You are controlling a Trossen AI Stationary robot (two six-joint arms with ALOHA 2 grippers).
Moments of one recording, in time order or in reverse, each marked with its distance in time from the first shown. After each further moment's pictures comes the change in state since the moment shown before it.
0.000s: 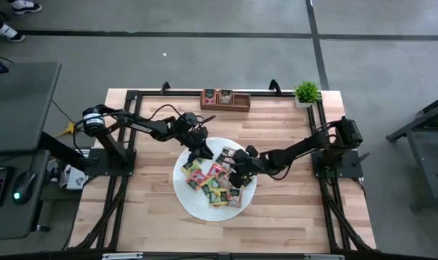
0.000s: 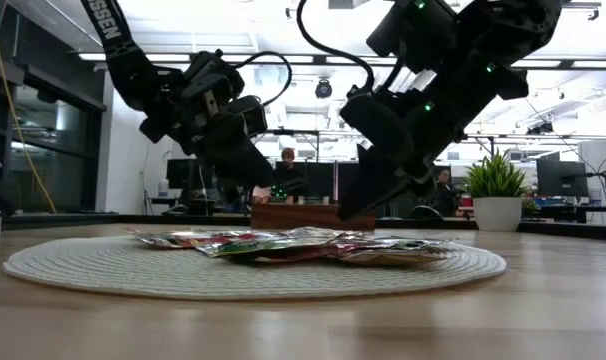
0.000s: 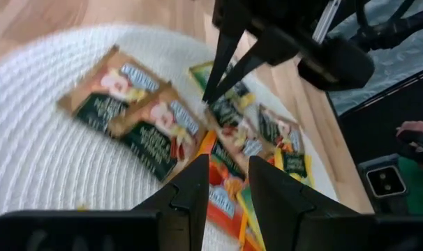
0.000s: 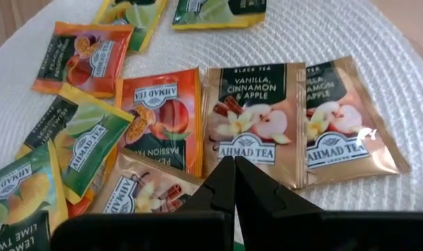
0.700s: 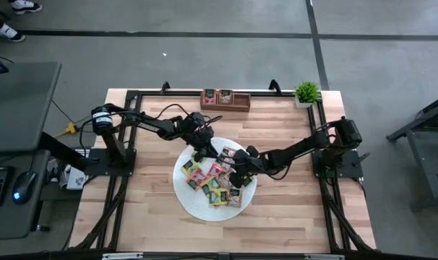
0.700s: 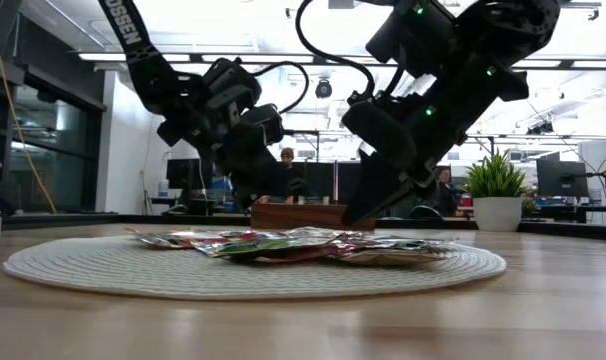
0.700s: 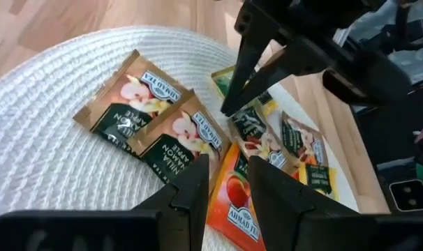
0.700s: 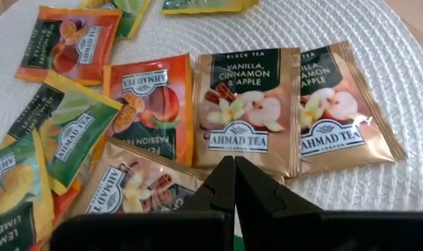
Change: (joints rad) left arm -0.004 0.091 0.094 -0.053 -0.037 0.008; right arm -0.003 0.010 0.000 -0.023 -0.011 0.007
